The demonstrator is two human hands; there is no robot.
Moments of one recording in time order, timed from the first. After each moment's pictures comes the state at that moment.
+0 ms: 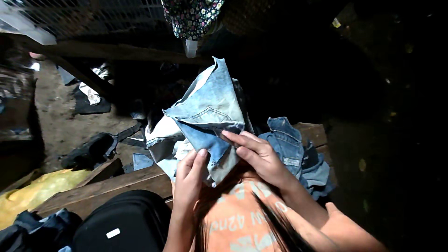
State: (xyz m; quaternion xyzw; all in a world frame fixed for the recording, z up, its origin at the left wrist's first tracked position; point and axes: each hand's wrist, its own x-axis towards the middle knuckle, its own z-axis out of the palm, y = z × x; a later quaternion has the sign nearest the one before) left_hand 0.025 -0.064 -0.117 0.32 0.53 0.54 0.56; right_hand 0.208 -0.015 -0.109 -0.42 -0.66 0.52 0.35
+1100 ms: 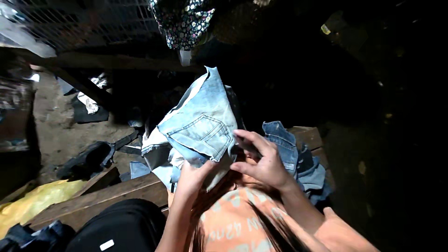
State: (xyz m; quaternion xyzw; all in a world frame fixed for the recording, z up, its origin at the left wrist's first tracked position) left_hand 0.041 -0.054 -0.116 0.22 0.58 0.46 0.63; right_hand 0.230 -0.013 -0.120 -0.46 -0.71 0.38 0.37
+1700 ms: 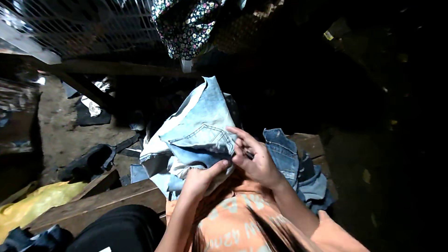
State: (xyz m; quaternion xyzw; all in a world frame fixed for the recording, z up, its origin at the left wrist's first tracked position) left_hand 0.053 -0.032 -0.108 0.24 0.64 0.36 0.64; right_hand 0.222 0.009 -0.127 -0.42 -0.66 0.48 0.39
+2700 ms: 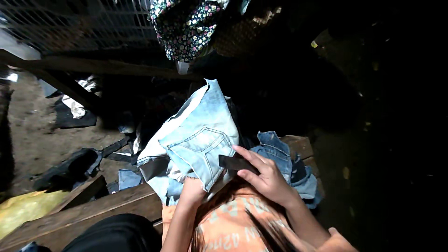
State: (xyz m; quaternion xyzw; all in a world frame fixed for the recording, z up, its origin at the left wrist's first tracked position) left_hand 0.046 -0.056 -0.156 0.21 0.60 0.41 0.65; right_hand 0.247 -0.015 -0.122 -0.48 -0.77 0.33 0.26
